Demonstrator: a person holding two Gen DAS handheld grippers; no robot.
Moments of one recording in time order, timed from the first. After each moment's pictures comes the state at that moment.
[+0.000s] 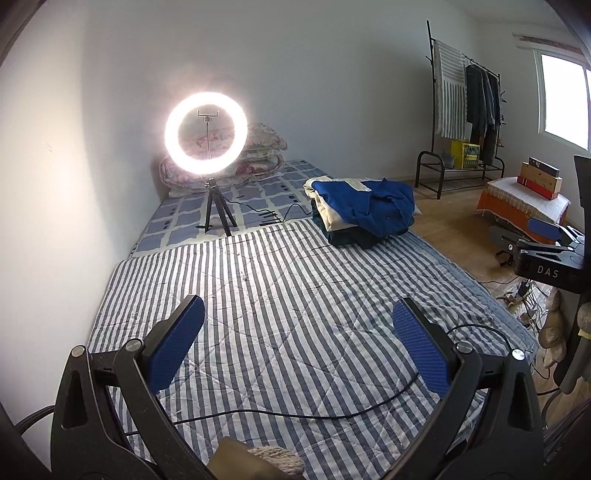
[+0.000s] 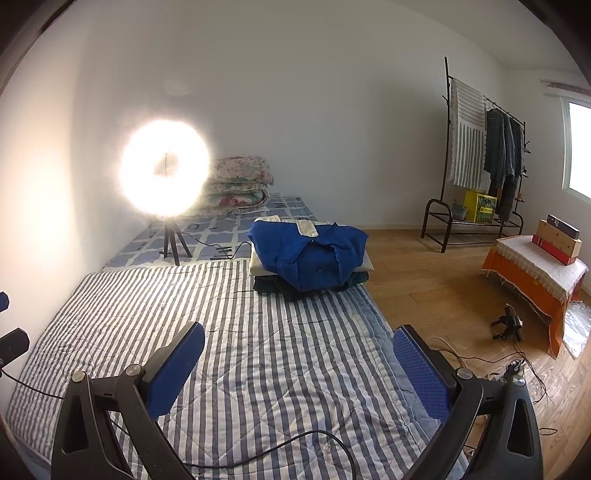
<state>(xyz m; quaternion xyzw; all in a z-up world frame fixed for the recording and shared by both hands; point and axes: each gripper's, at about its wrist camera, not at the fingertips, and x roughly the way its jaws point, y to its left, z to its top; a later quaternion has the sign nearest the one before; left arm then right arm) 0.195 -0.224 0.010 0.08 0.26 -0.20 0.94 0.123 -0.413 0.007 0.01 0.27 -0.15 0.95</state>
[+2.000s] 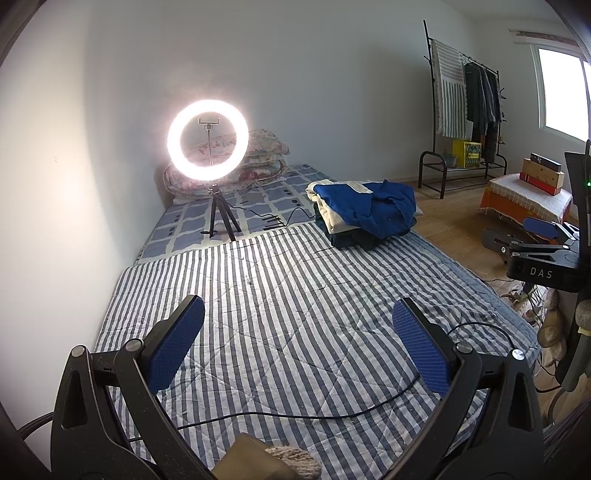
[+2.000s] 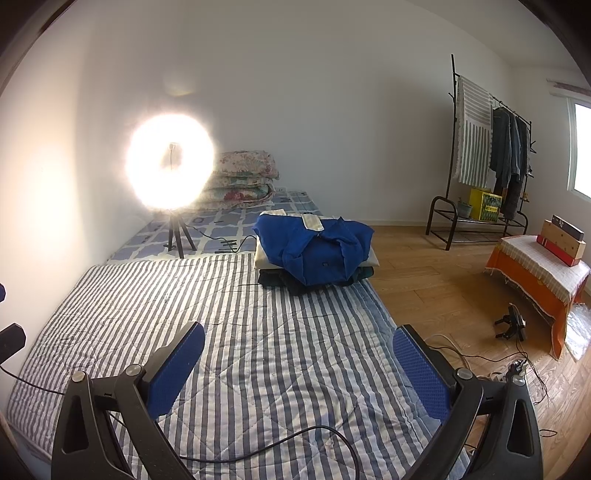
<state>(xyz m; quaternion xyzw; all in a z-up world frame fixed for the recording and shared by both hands) 0.190 -0.224 0.017 0.09 0.25 -0.19 0.94 0.120 -0.408 0.002 0.01 0.28 -0.15 0.95</state>
